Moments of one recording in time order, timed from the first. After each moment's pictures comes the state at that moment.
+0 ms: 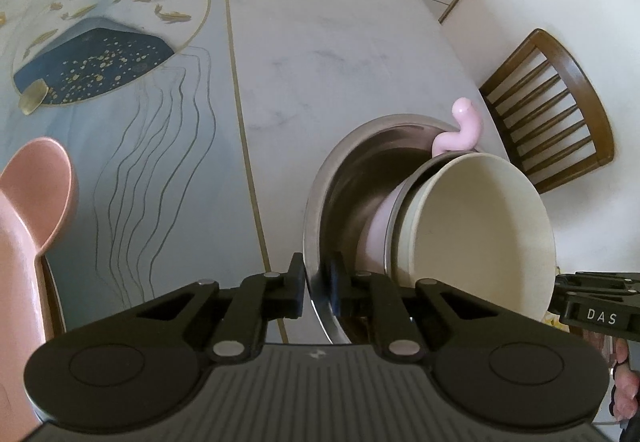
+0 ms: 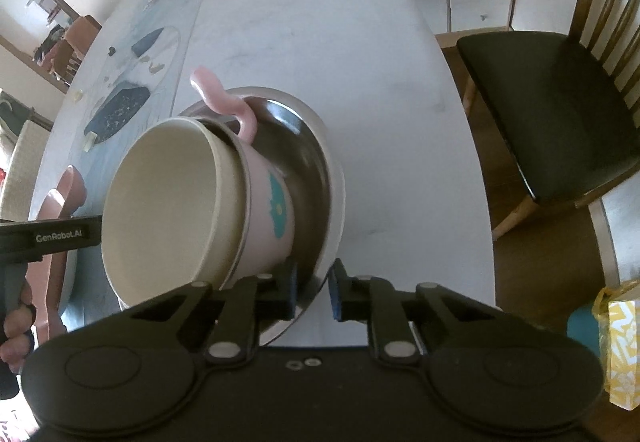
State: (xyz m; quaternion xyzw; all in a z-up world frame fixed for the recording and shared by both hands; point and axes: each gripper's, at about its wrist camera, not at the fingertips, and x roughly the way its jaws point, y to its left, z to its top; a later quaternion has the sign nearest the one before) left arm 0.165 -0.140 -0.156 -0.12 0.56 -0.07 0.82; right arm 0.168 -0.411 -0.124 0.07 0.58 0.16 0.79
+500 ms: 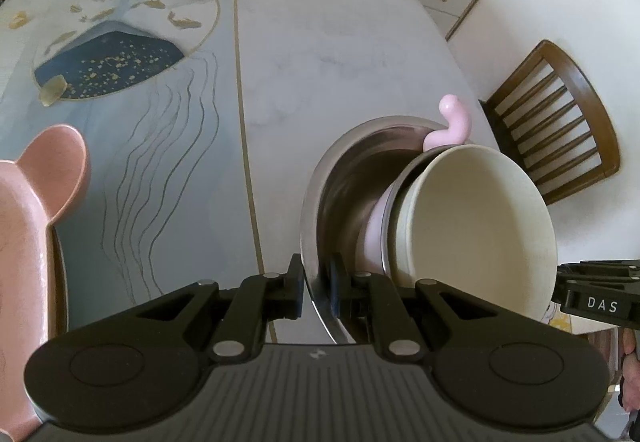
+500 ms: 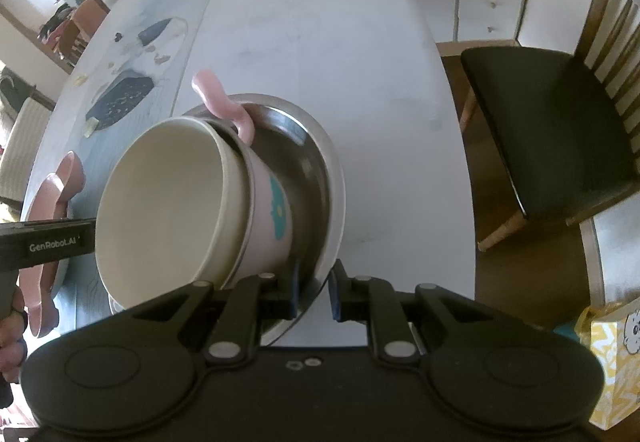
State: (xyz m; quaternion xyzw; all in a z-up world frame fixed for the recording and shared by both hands) left arm 0.147 -0.153 -0.143 -0.13 0.54 -0.04 0.83; right arm 0.173 -0.413 -0.111 0.03 0.58 0.18 0.79
